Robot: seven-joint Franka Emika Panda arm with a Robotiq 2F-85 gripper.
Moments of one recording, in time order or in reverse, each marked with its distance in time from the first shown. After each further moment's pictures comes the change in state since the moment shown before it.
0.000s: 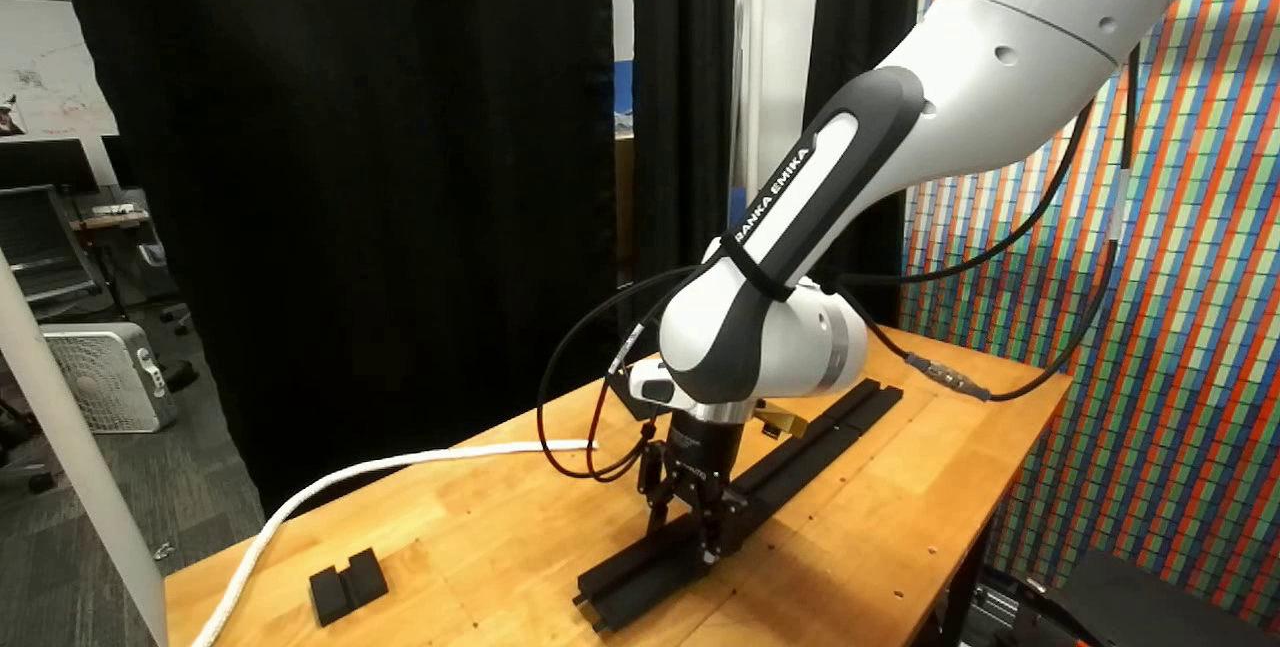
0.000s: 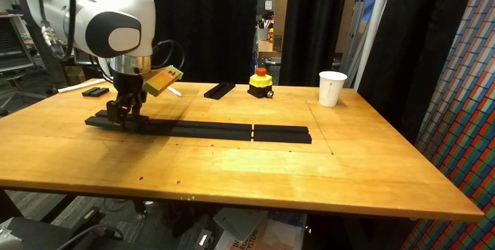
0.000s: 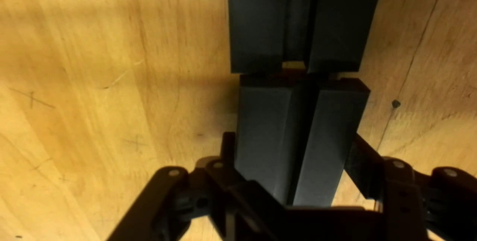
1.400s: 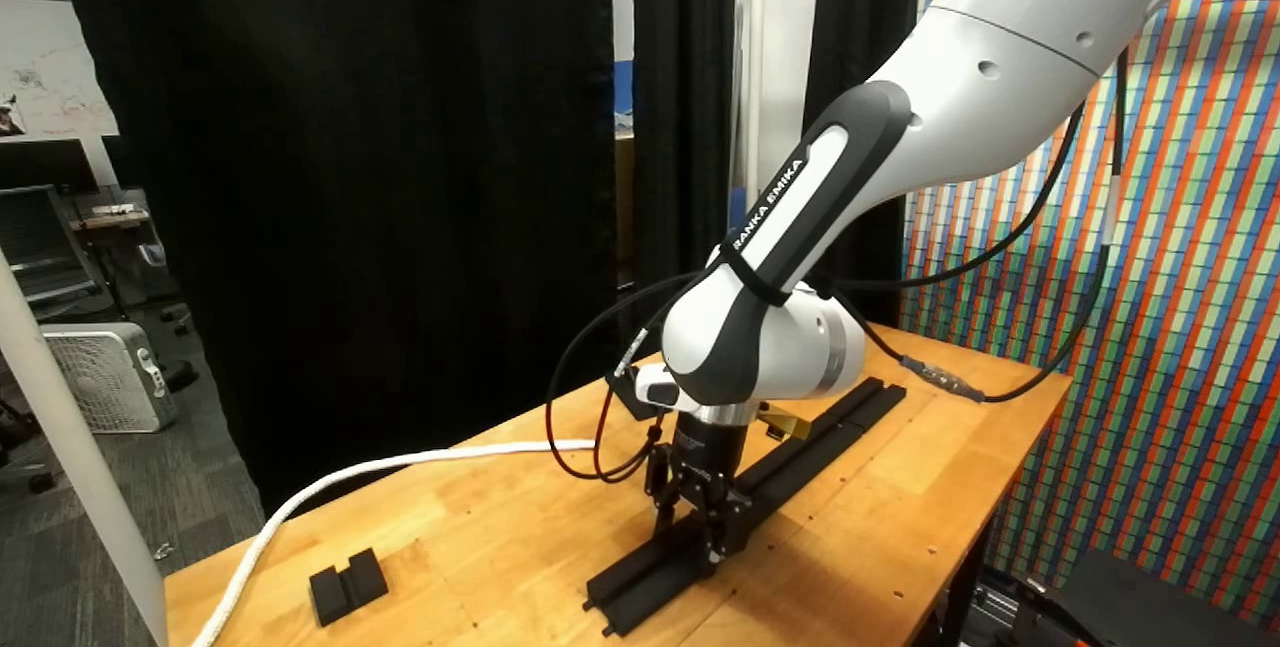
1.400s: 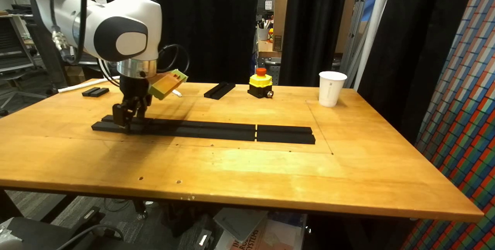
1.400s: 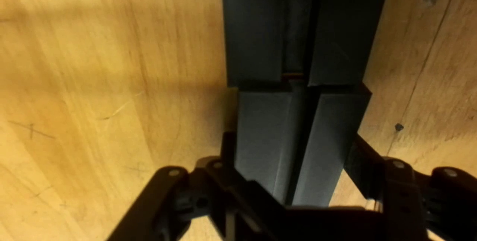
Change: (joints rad) arm 0.000 0.028 -0.026 0.010 -0.008 -0.002 -0.003
